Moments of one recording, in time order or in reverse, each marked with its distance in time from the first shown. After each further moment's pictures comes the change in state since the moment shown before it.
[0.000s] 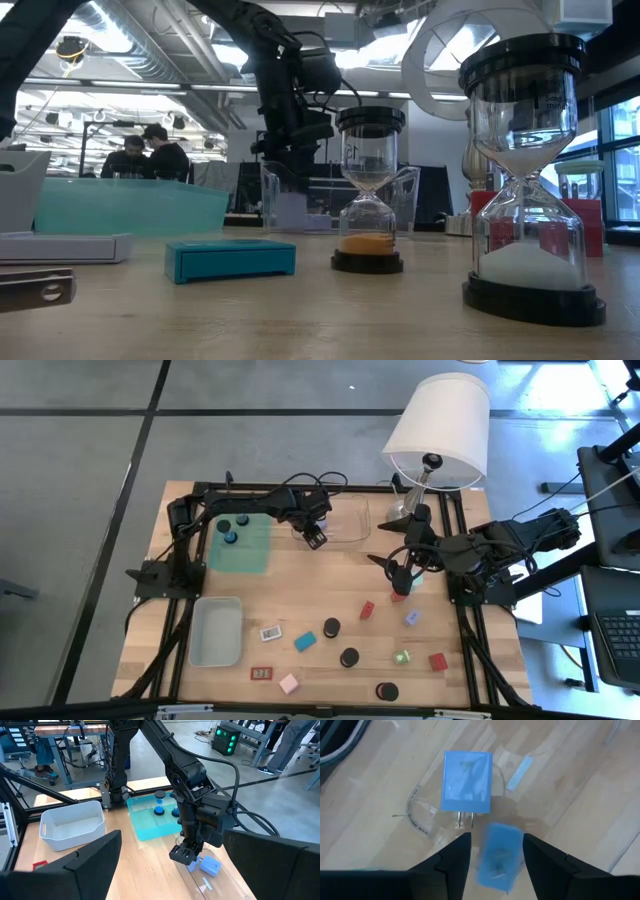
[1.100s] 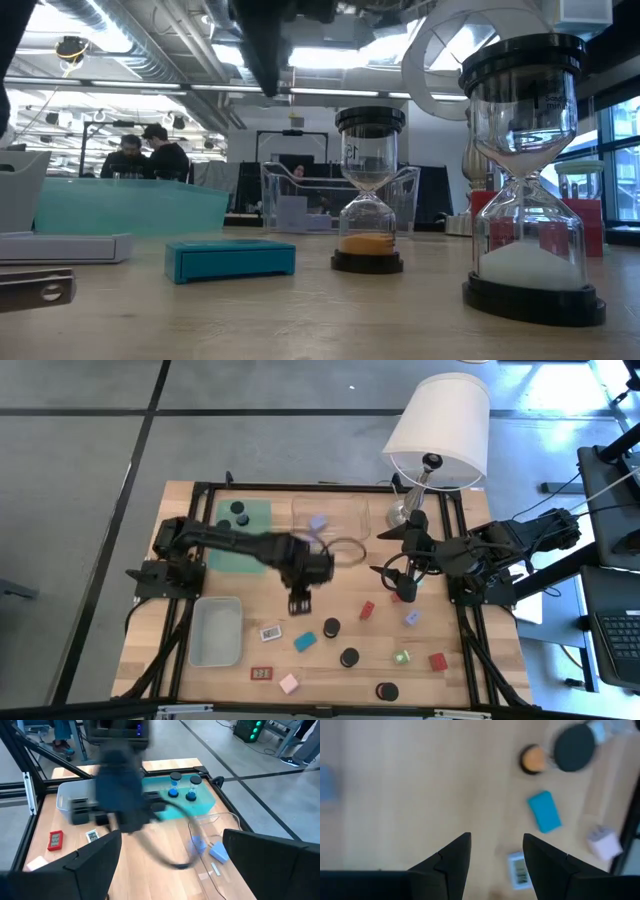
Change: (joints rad) left arm -0.502 -0.080 0.263 -0.462 0.209 -0.073; right arm 0.000 0.000 0.000 -0.083 -0.116 -0.009
